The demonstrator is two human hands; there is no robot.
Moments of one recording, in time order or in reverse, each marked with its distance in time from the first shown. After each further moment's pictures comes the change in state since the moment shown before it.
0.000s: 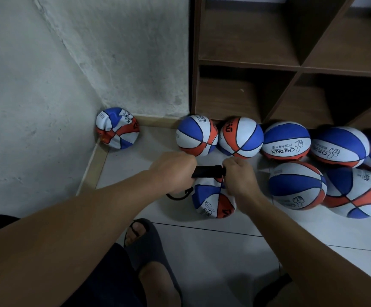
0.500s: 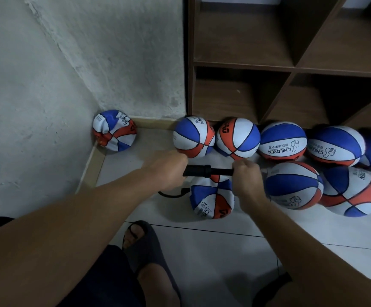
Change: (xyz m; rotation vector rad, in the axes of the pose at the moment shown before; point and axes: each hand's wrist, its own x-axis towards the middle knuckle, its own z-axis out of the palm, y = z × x) left_hand 0.003 -0.008 -0.006 0.034 -0.006 -0.049; right_hand 0.010 0.013 -0.019 -0.036 0.148 0.046
